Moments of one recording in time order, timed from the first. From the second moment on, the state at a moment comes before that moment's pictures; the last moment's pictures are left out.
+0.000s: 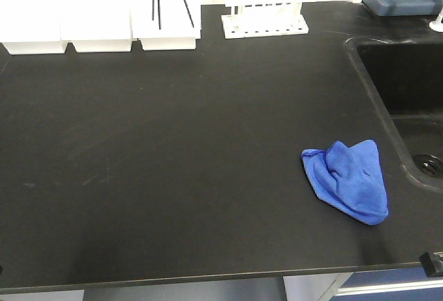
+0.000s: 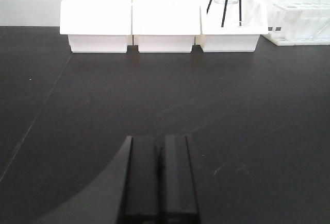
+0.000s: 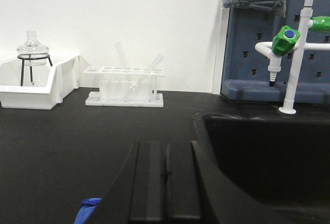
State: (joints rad) left arm -0.04 -0.01 0.03 0.14 0.27 -0.18; right arm 0.07 -0.01 0.03 0.07 0.05 -0.09
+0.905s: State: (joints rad) left arm -0.04 -0.01 0.03 0.14 0.27 -0.18; right arm 0.07 0.74 -0.66 0.14 0.26 -0.12
